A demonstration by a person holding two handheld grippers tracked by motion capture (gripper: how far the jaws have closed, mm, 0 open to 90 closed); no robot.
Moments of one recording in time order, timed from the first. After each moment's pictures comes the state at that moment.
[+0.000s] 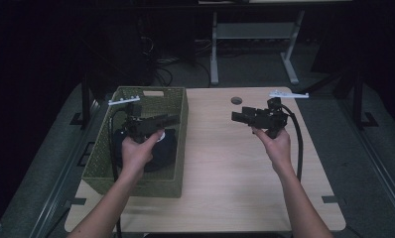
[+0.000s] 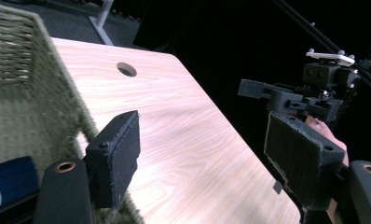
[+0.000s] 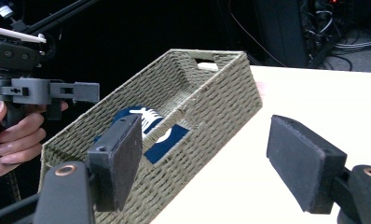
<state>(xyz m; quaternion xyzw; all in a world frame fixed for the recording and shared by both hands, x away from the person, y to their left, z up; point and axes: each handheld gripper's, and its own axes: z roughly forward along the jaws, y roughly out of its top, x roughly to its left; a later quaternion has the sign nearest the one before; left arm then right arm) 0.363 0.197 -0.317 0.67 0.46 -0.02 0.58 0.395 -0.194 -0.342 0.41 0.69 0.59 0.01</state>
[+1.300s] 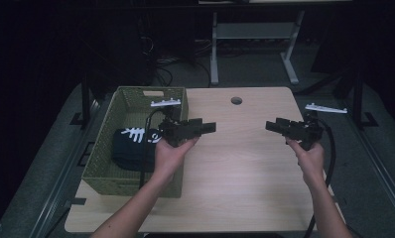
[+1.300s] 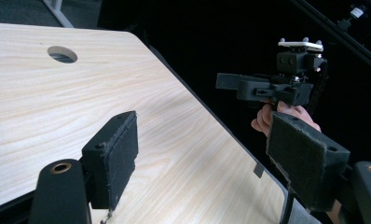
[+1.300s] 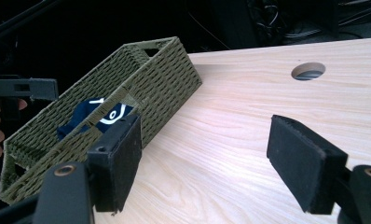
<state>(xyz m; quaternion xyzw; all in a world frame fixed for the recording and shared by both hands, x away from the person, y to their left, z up) 0.360 0.113 -0.324 0.71 0.40 -0.05 0.57 0.371 -0.283 -0.371 0.47 0.67 0.57 0.04</state>
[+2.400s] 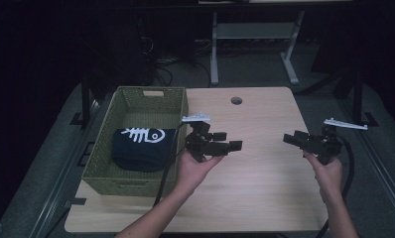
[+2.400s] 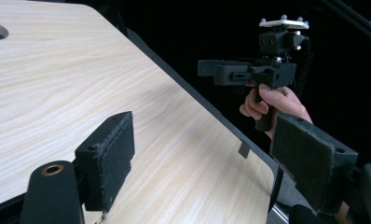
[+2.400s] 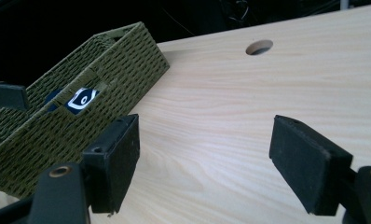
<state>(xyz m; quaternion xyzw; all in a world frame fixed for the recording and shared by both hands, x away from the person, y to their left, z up) 0.335 0.052 -0.346 0.75 0.36 -0.07 0.56 0.342 -0.331 -0.398 0.51 0.66 0.55 0.06</state>
